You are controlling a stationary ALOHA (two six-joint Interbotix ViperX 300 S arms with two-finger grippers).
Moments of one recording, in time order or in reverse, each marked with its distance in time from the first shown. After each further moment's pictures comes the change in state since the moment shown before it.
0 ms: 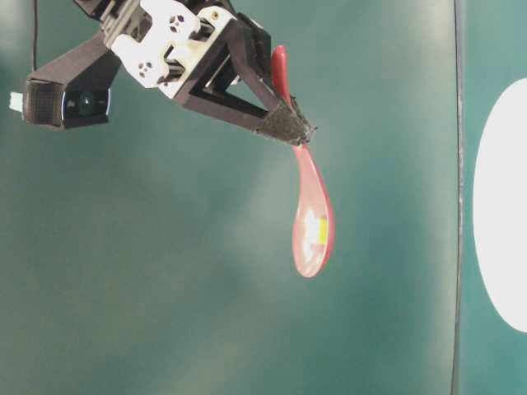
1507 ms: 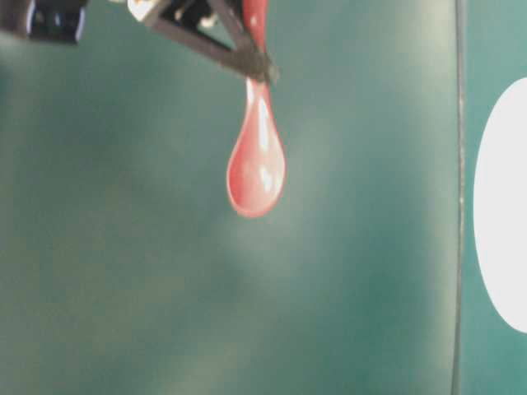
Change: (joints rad) left arm 0.000 0.000 0.000 0.000 0.012 -0.002; right arm 0.014 -0.245 0.207 -0.018 -0.115 0.006
